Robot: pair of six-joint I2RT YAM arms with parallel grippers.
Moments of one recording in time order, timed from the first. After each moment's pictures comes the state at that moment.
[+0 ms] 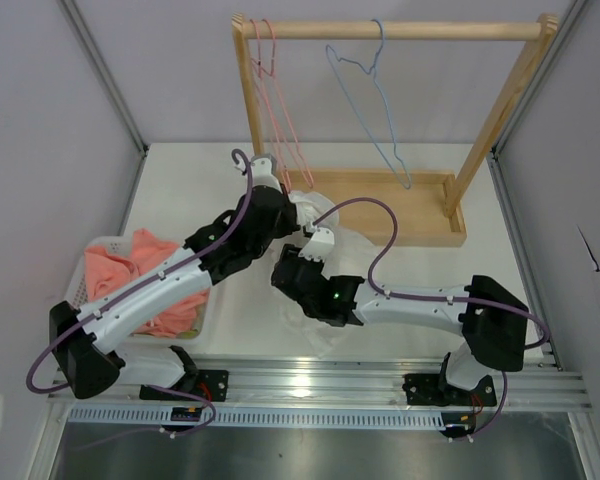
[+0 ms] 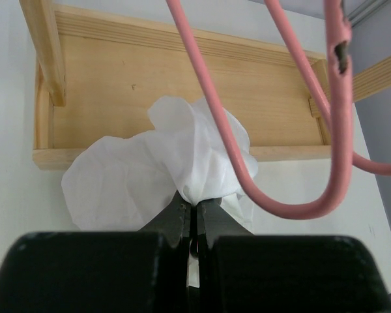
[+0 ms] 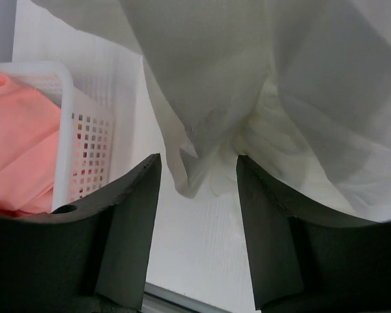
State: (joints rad) left arm -0.85 1.28 1.21 -0.36 -0.49 -0.65; right arm 1.22 1.59 1.10 -0.15 0.75 1.01
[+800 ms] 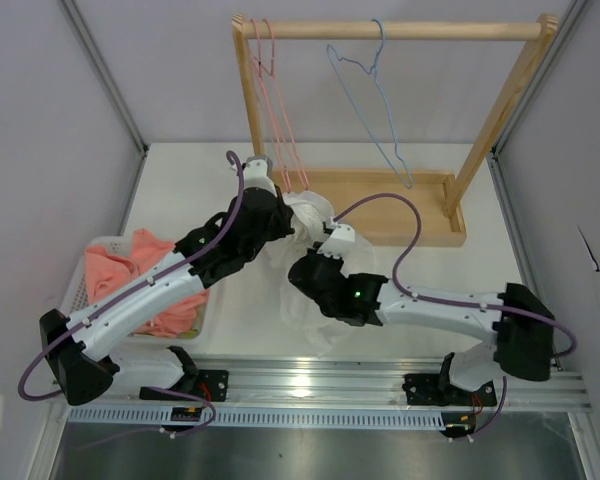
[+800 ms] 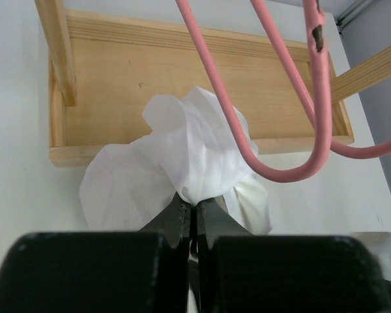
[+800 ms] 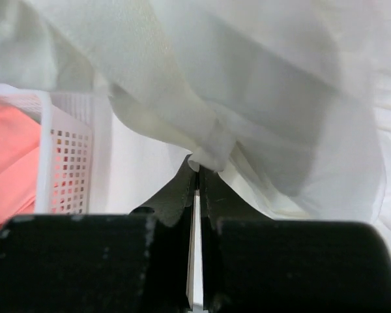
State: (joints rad) left arm -0.85 1.23 1.21 -0.41 -0.48 -0.62; right arm 1.20 1.52 1.08 -0.25 0.81 1.02
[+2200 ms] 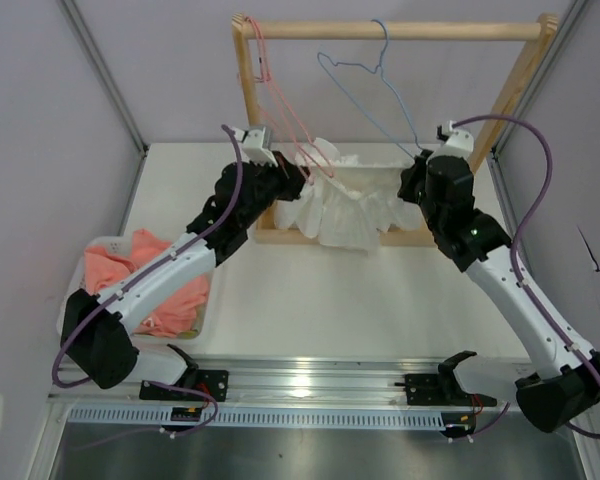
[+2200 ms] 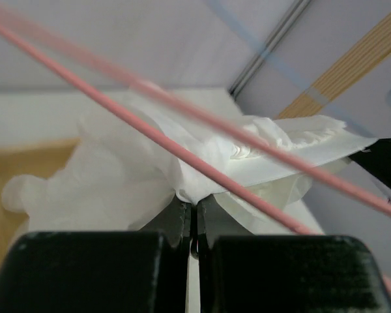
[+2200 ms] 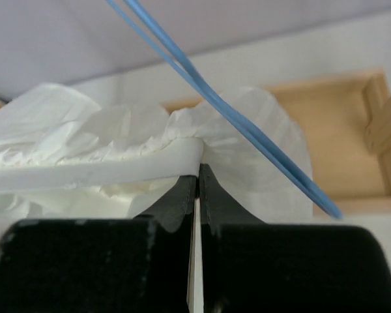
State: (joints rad) left arm -0.62 1.37 1.18 0.17 -0.06 -0.47; right arm 0.47 1.20 1.33 -0.37 0.39 0.40
